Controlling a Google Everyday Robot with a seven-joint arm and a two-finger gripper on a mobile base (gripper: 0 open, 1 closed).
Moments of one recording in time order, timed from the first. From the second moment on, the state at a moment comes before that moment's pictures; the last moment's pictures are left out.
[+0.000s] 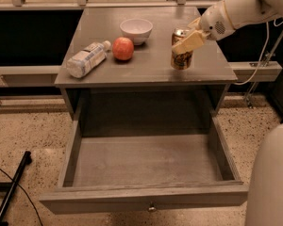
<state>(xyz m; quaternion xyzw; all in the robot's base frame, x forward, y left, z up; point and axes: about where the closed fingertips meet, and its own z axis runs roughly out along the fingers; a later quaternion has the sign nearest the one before) 0.695 -0.119 0.925 -0.54 0.72 0.23 0.37</state>
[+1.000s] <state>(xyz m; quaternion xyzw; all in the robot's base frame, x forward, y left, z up) 0.715 -0.111 0.913 -0.54 0.70 0.23 0.40</state>
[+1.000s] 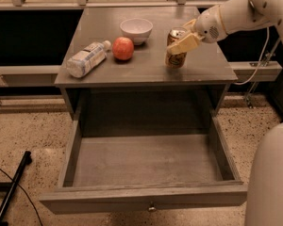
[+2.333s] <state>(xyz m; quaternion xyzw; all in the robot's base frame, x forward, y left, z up) 0.706 -0.117 0.920 -0.57 0.68 0.22 0.41</state>
